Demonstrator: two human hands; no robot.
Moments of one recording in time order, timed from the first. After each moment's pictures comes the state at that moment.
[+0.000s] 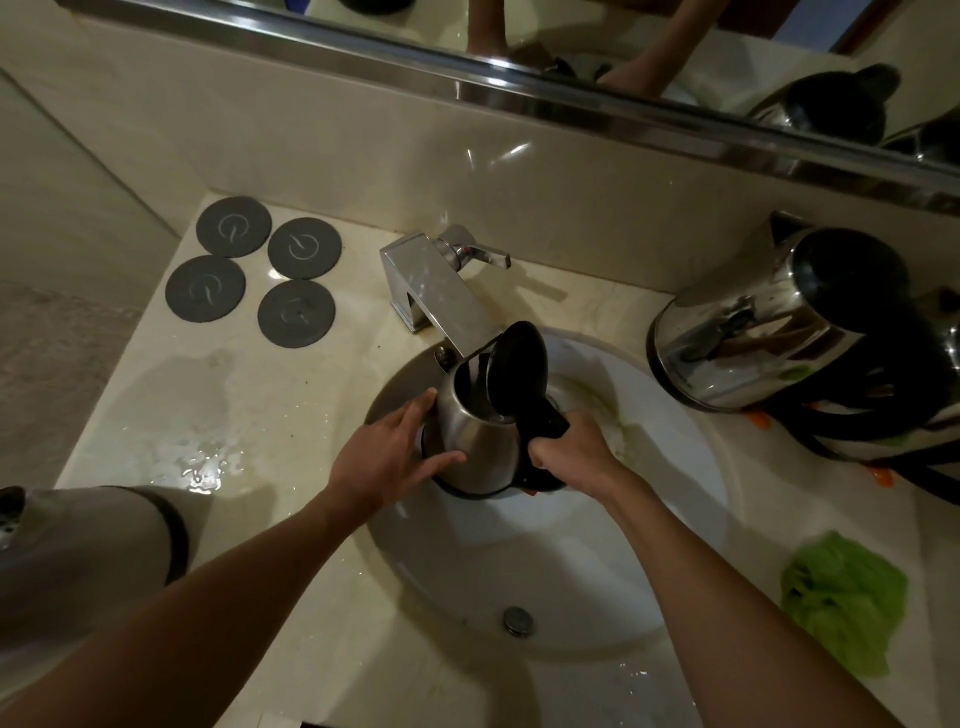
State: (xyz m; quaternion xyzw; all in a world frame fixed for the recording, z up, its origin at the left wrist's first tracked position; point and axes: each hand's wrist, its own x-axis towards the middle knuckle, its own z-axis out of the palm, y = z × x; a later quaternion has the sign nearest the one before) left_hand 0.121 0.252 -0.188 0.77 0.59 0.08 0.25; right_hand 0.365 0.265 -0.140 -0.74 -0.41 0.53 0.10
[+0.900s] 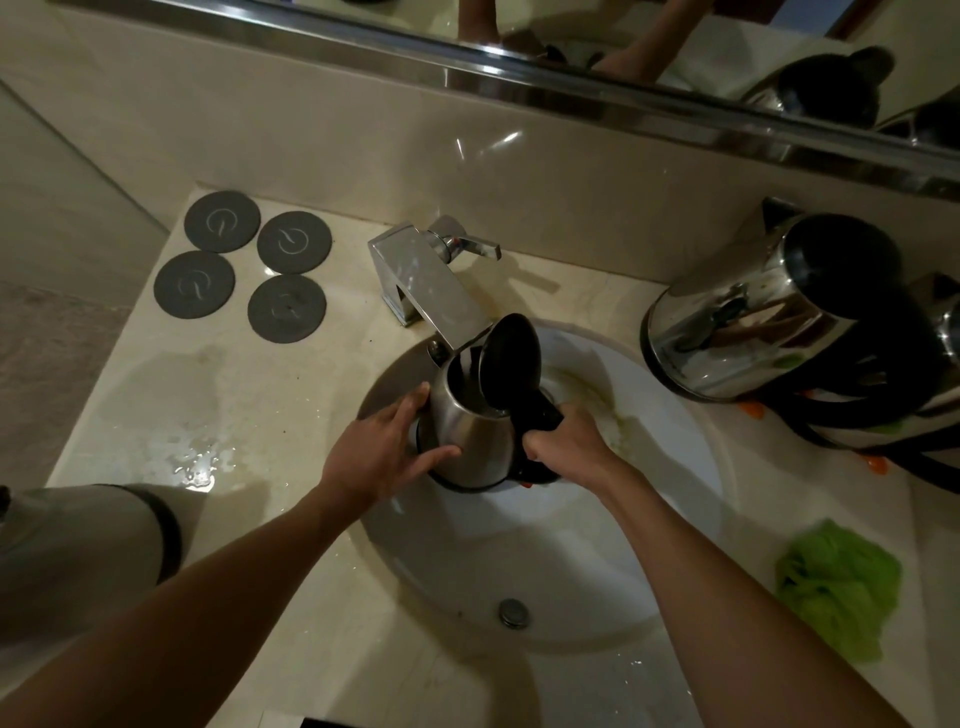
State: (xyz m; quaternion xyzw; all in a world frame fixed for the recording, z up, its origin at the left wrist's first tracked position) left_hand 0.120 0.251 -0.193 0.78 0.58 0.10 0.20; right_hand 0.368 0.266 -0.148 -0.73 -0.42 0.53 0.11
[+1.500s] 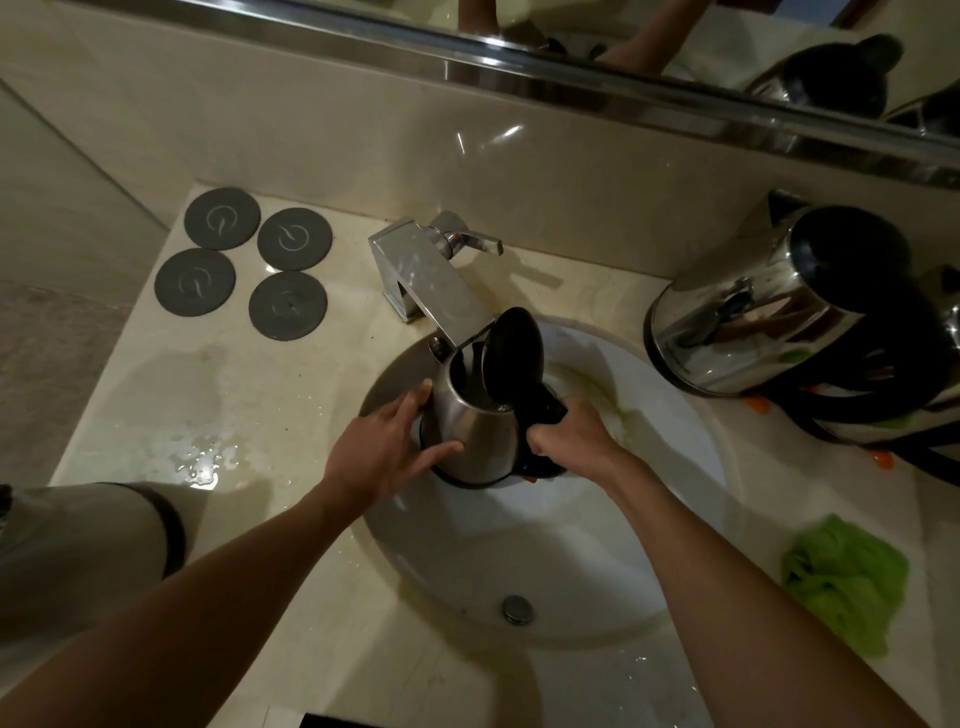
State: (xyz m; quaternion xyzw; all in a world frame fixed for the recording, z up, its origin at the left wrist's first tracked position) left_hand 0.120 0.251 -0.191 0.78 0.58 0.10 0.22; right_hand 0.370 0.269 -0.149 -0.72 -0.43 0.53 0.10
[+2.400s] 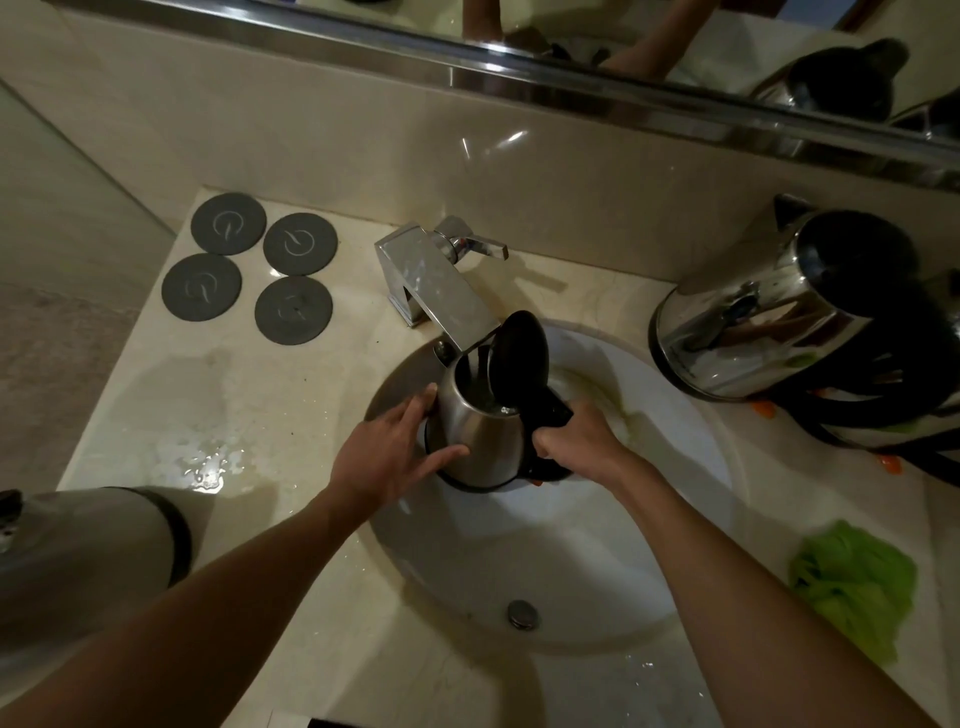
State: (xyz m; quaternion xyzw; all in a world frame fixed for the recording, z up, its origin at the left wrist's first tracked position) left_hand 0.122 0.251 -0.187 0.77 0.59 0.08 0.23; right_hand 0.372 0.272 -0.153 -0.73 -0.43 0.53 0.09
